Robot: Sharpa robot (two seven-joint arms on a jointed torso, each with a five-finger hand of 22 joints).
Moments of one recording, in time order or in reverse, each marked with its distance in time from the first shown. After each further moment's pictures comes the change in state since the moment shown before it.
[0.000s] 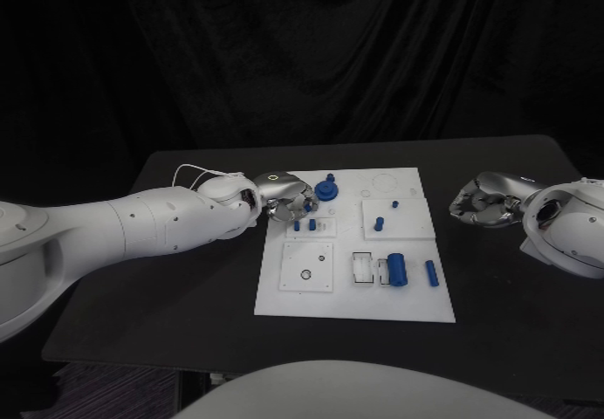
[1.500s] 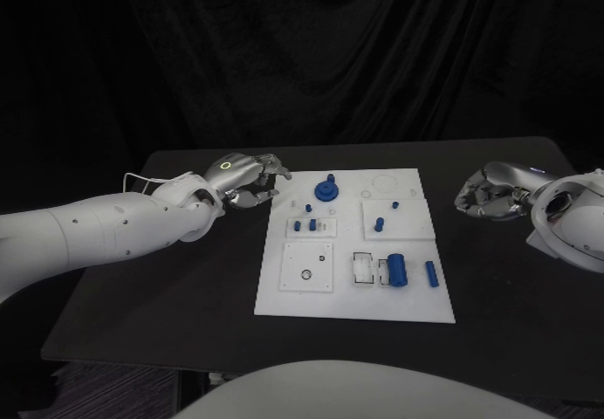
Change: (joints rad) left arm -0.006 -0.198 0.000 0.088 0.060 -0.359 0.072; left_hand -0.056 -0.093 -0.034 0.183 -0.136 -0.081 -0.142 -0.063 -0.262 -0.273 -0.032 0.041 -0.078 -0.774 0.020 -0.539 -0.629 0.087 -0.611 0.014 -0.757 -0.059; right arm 0.042 -0.022 -0.001 0.033 -0.001 -0.022 -0.001; right_hand 0.056 -0.056 0.003 -0.050 -0.003 0.067 -0.013 0.096 0.054 -0.296 -0.001 -0.231 -0.224 0.000 0.000 -0.023 -0.033 0.000 -0.021 -0.004 -0.059 0.000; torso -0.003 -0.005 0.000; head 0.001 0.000
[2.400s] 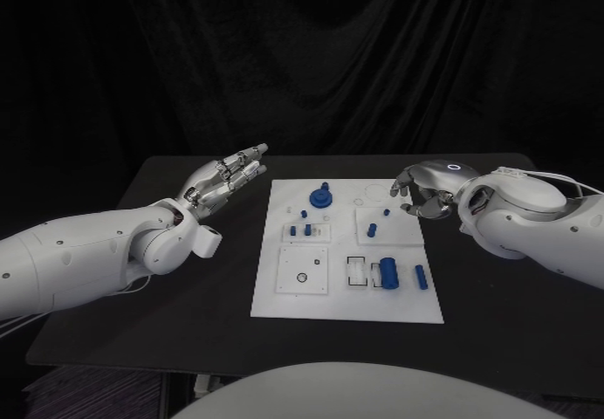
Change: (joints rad) left arm -0.014 -0.112 0.000 0.252 1.214 0.653 0.278; left_hand -0.132 0.322 -0.710 0.080 0.003 -0.407 0.054 -0.035 -0.507 -0.328 -0.058 -0.490 -0.690 -0.653 -0.008 -0.968 -0.676 -0.080 -0.688 -0.087 -0.520 -0.922; right arm -0.077 0.137 0.002 -0.058 -0.245 -0.071 0.119; right_hand 0.028 -0.073 0.073 -0.048 0.045 -0.194 0.011 -0.022 0.022 -0.537 0.087 -0.471 -0.488 -0.079 0.061 -0.039 -0.089 0.032 -0.098 0.059 -0.147 0.000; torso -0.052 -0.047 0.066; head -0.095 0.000
